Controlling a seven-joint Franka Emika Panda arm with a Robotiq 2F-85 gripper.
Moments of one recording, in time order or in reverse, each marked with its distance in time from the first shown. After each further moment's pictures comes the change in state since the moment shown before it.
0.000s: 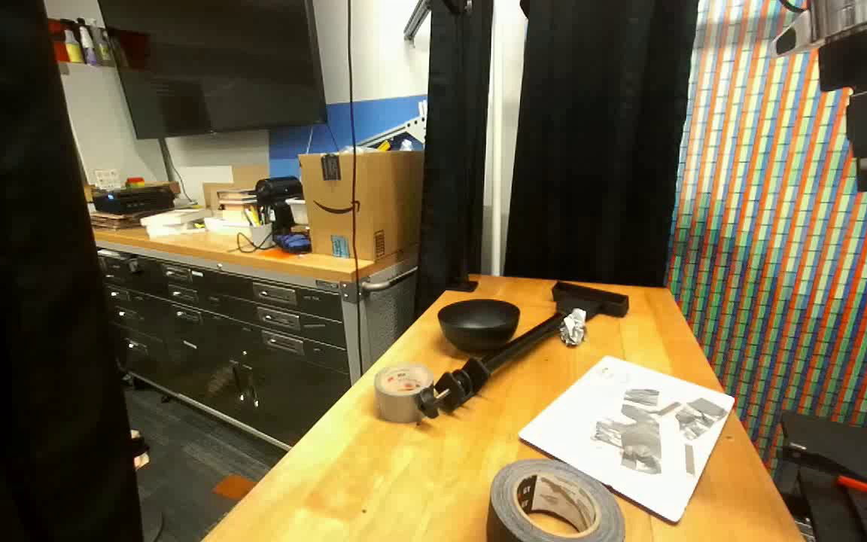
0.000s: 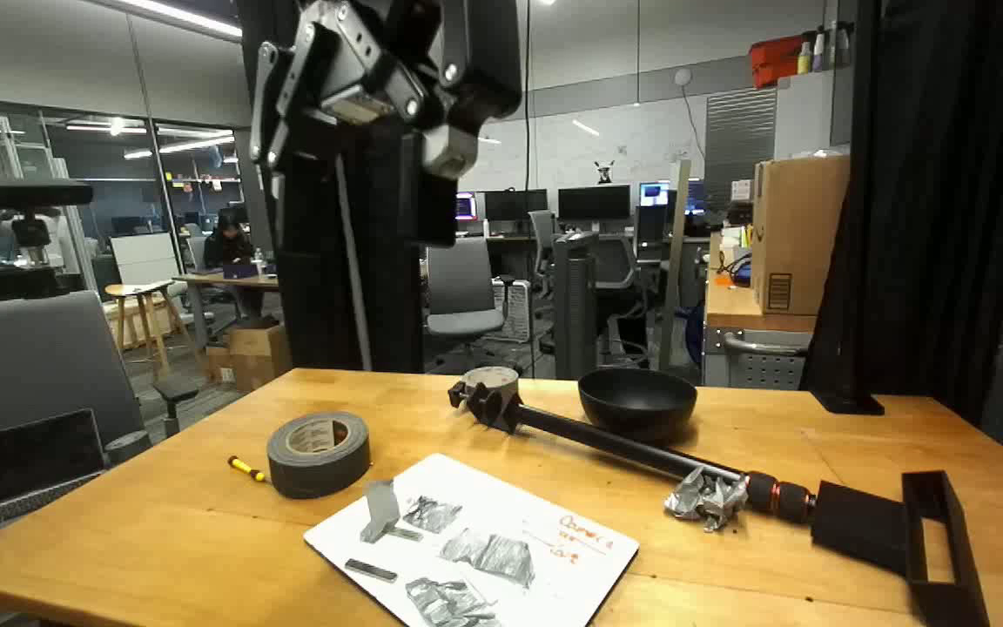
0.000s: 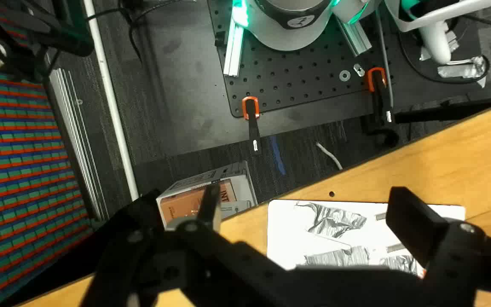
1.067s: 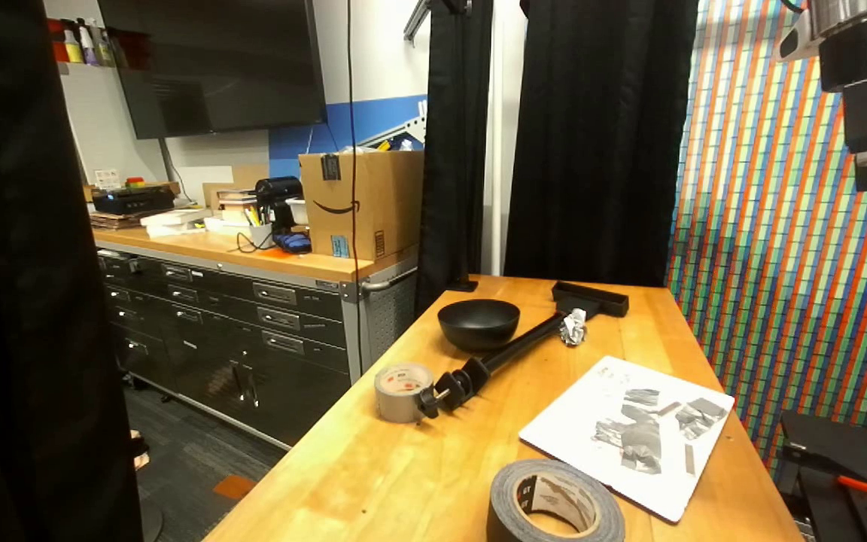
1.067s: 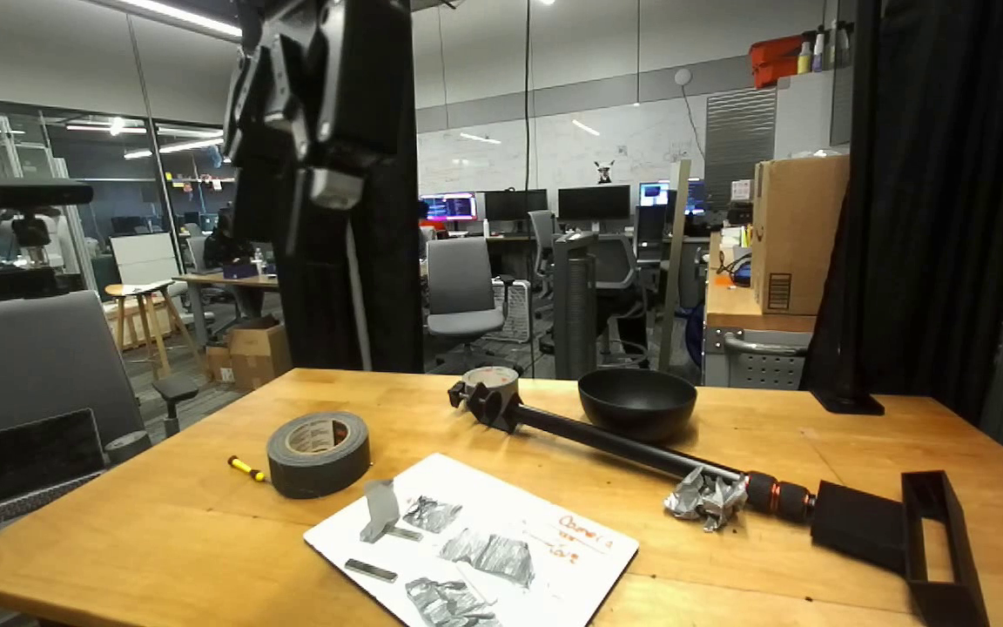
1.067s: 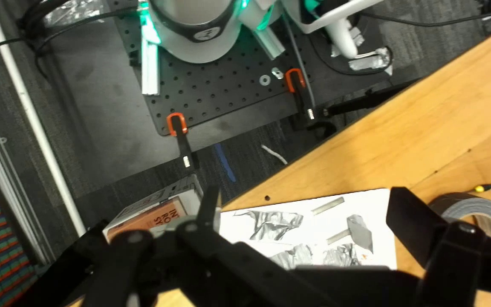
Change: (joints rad) arm 0.003 -0.004 0.021 -0.010 0.204 0.002 0.158
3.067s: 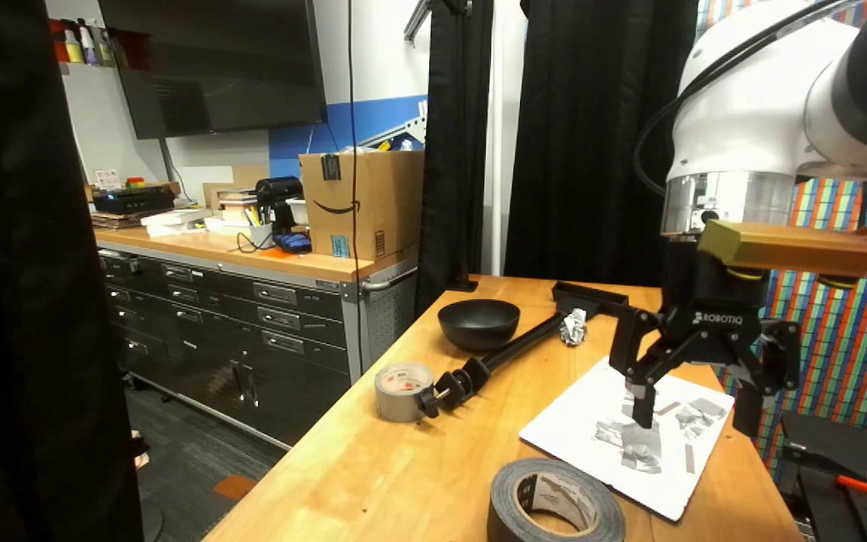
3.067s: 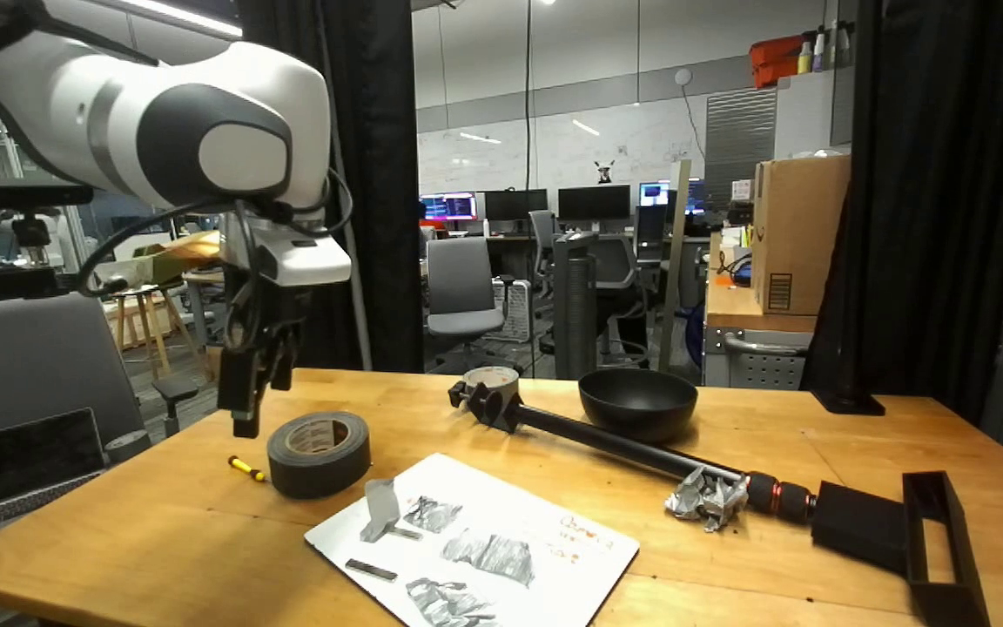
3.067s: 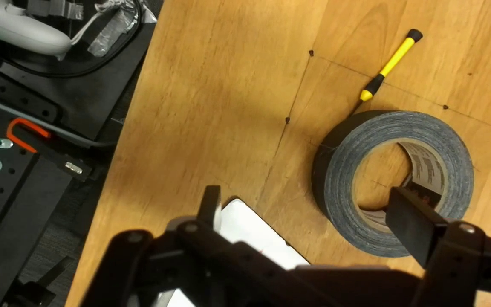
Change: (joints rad) arm 0.202 0.505 0.411 -0.148 0.396 0.935 0.907
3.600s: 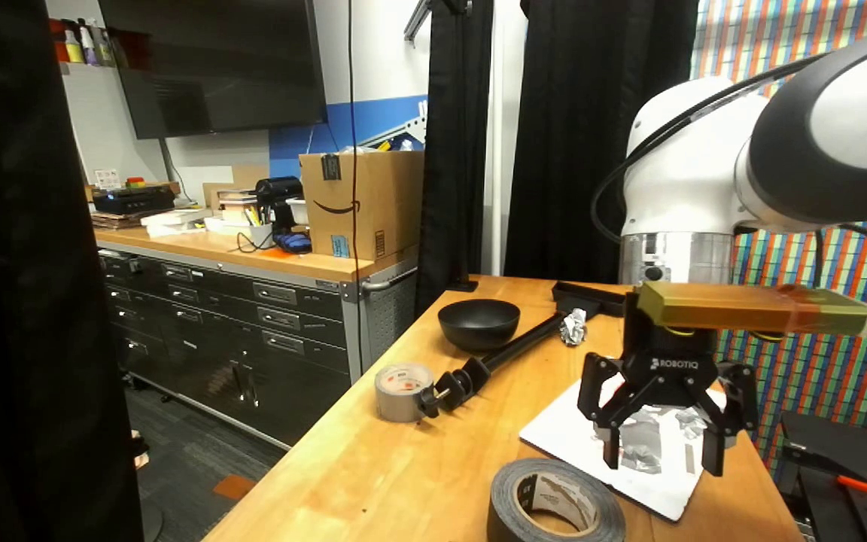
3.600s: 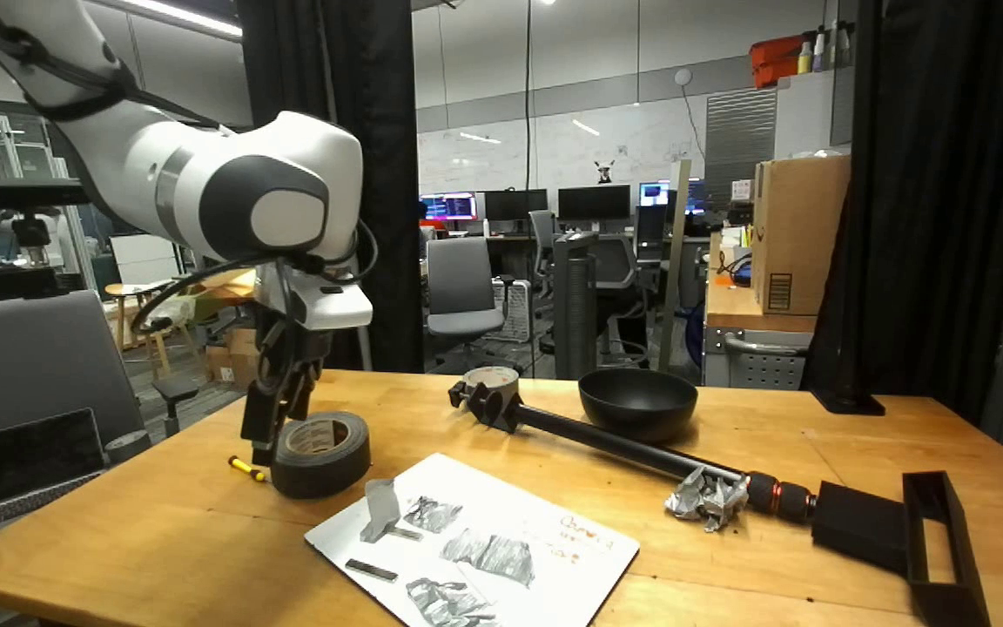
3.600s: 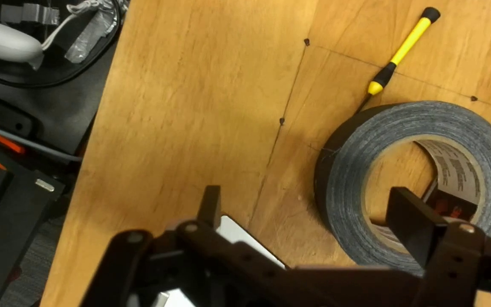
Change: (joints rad) arm 0.053 0.201 -0.064 0.064 -0.018 0.076 0.021
